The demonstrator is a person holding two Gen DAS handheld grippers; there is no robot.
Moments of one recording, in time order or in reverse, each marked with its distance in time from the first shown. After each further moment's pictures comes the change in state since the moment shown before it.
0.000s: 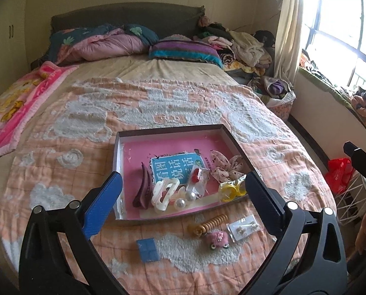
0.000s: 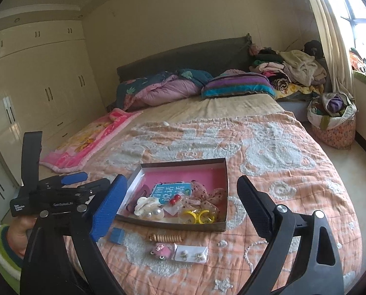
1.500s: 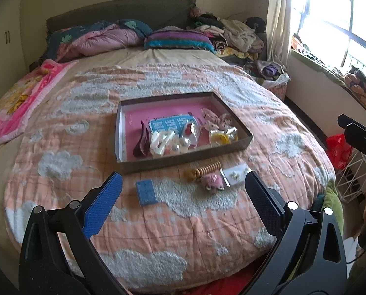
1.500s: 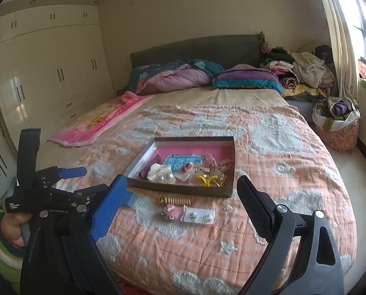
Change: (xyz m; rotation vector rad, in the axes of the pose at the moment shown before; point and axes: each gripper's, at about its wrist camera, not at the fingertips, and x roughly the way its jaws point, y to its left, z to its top) left arm -0.044 -0.016 -0.083 0.066 0.052 0.006; right arm -0.041 0.025 -0.054 -0.087 0.065 0.023
